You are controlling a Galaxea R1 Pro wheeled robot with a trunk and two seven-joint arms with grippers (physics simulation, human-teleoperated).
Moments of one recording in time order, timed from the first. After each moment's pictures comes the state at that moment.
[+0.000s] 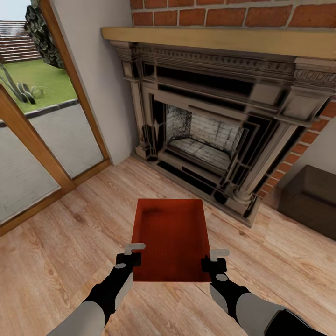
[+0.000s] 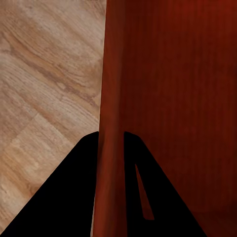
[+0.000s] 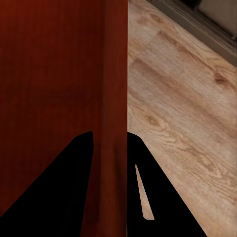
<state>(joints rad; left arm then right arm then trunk) -0.61 -0.13 -0.13 -0.53 0.08 0.12 0.24 -0.74 0.07 0.64 -0.12 -0.52 -0.26 -0.27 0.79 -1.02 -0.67</state>
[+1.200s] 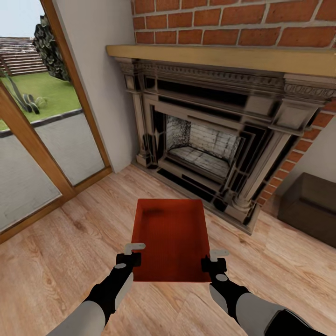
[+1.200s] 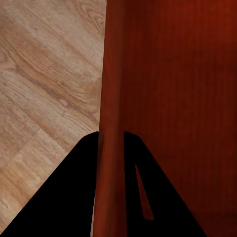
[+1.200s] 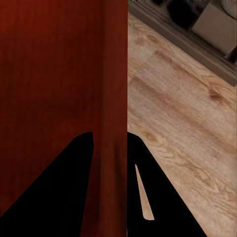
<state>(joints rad) -0.61 -0.13 -0.13 -0.53 0.08 0.12 0.24 -0.74 0.08 0.64 -0.12 -0.52 -0.26 -0.27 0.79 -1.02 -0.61</state>
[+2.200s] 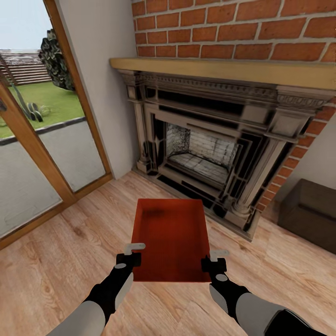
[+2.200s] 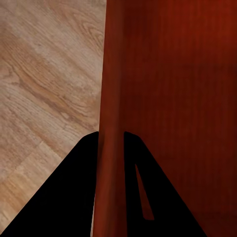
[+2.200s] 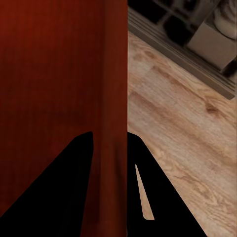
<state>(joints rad) -0.61 -0.13 -0.13 -0.53 0.08 0.12 0.24 -0.74 0.08 0.64 -0.12 -0.52 -0.26 -0.27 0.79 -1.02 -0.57</state>
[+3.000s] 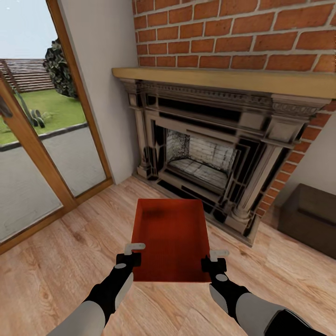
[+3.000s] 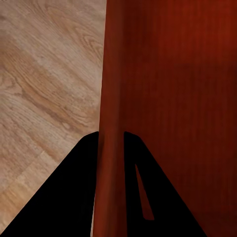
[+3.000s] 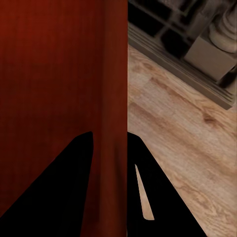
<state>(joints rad) -0.61 -0.13 -0.13 -0.53 0.08 0.12 0.24 -0.74 0.08 0.64 -0.12 -0.52 -0.26 -0.27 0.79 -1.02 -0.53</state>
